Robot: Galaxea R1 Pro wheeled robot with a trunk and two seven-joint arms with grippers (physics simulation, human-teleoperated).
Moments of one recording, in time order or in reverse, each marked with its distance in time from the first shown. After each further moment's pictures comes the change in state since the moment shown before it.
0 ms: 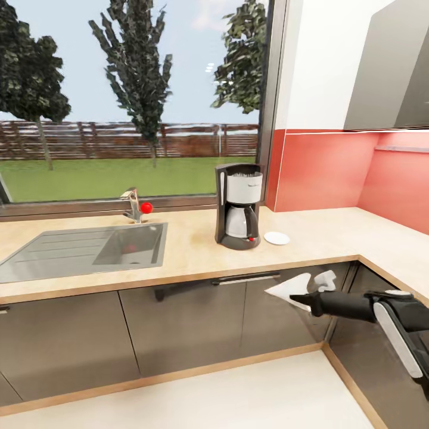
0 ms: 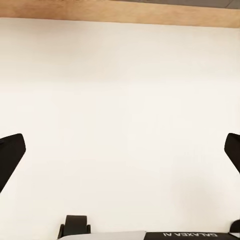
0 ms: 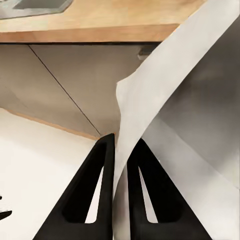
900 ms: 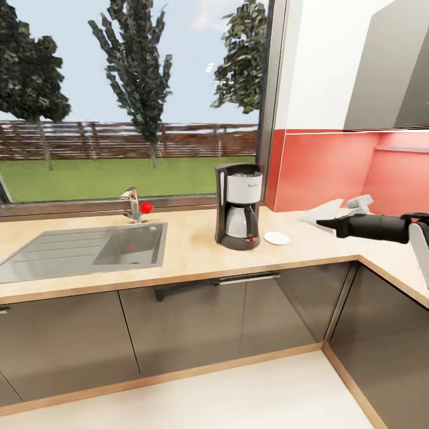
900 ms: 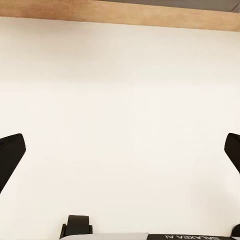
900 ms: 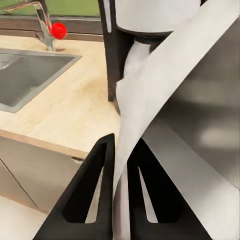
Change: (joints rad) left arm 0.000 0.001 0.024 0.000 0.000 -0.001 -0.001; right arm -0.444 -0.097 -0.033 0.092 0.082 0.043 0.009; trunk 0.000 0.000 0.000
